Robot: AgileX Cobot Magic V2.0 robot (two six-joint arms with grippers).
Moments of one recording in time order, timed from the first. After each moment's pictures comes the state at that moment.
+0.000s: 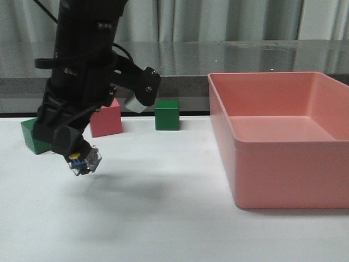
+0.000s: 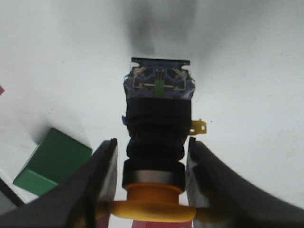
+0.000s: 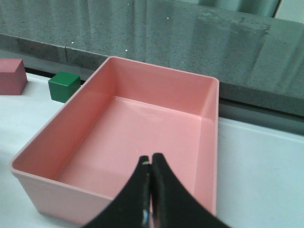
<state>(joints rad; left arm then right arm) -0.70 1.94 -1.45 0.51 1.21 0.73 0.04 0.38 -0.36 0.42 0.31 -0.54</state>
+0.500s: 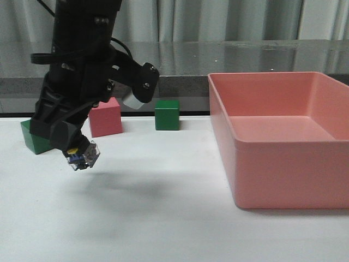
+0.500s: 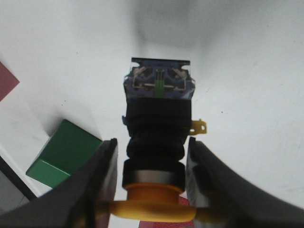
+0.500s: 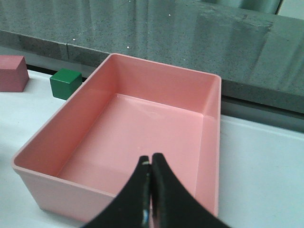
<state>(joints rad) -0.70 1.93 -1.45 0.53 1.21 0.73 0.04 0.38 -0.36 0.42 0.32 -0.54</state>
